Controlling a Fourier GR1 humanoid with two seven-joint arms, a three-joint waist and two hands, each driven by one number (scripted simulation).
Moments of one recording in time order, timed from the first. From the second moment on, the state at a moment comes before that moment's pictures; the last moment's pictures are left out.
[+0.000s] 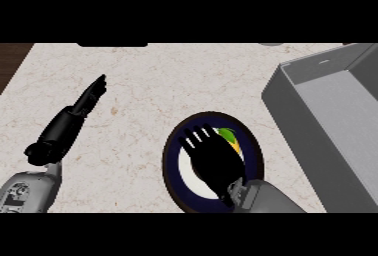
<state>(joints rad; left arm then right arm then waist) -0.21 0.33 -0.07 -1.53 -0.05 -0.14 -0.08 -0.44 -0.14 0.71 -1.60 1.04 0.60 0.39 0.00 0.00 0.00</state>
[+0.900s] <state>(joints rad) -0.21 0.28 0.00 -1.55 -0.10 -0.20 -0.07 -0.41 -0.10 0.65 -1.40 1.21 0.49 0.18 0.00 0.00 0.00</state>
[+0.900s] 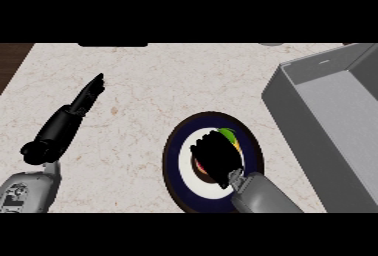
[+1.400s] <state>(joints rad) -0.24 0.27 0.02 -1.54 -0.11 -0.21 -0.05 -0.42 -0.08 0.67 -1.34 1.32 0.25 0.04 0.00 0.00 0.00</state>
